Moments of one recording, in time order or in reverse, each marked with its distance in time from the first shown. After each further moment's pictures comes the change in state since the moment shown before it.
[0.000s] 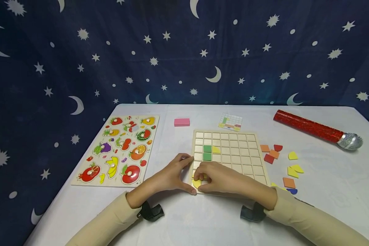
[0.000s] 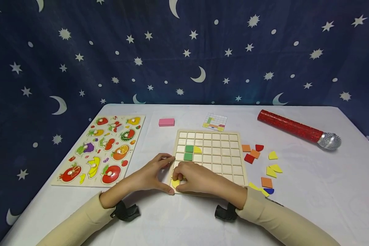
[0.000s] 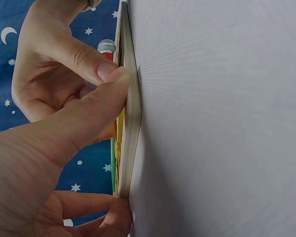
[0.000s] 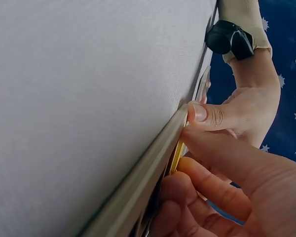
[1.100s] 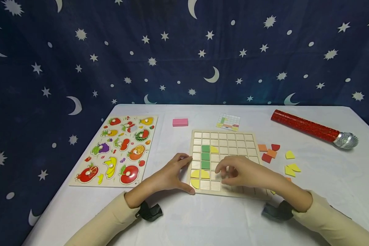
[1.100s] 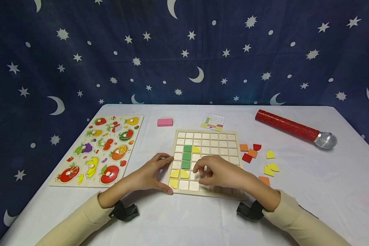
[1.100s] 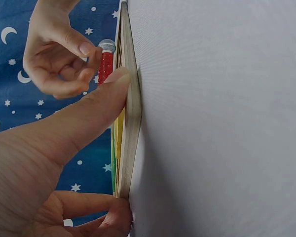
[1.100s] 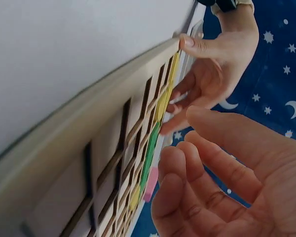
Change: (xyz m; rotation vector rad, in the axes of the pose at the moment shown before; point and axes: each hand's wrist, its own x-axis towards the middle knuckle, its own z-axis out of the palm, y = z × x) left_hand 0.001 0.000 0.001 -0.027 -0.001 -0.019; right_hand -0.050 0.021 -0.041 0.108 0.035 0.109
